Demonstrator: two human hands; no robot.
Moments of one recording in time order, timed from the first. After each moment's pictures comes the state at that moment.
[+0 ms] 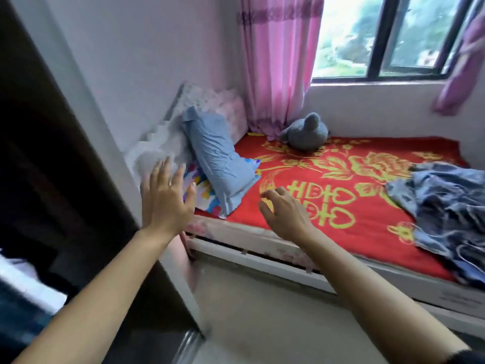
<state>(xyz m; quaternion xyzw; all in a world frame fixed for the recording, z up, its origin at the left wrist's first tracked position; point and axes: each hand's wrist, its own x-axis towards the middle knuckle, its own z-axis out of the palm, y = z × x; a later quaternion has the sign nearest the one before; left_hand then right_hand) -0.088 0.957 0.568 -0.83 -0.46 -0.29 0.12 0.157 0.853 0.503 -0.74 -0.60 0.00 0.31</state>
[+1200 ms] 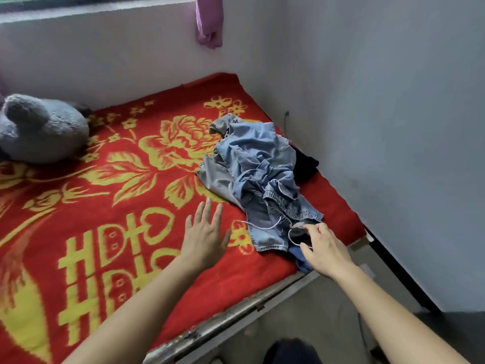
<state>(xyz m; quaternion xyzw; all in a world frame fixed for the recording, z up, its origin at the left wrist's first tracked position) 0.795 0.968 0.310 -0.99 -0.04 0.06 -0.08 0.835 0.669 0.306 -0.98 -0.08 0.16 0.11</state>
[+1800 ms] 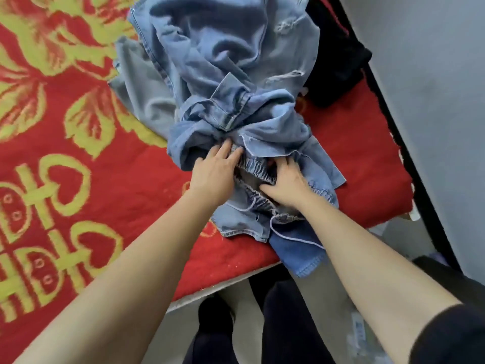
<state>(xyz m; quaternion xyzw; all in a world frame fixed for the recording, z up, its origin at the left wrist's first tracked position) 1.094 0.851 0.064 -0.96 0.00 0.26 -0.04 1.124 0.667 0.018 -0.89 -0.06 0.39 0.22</state>
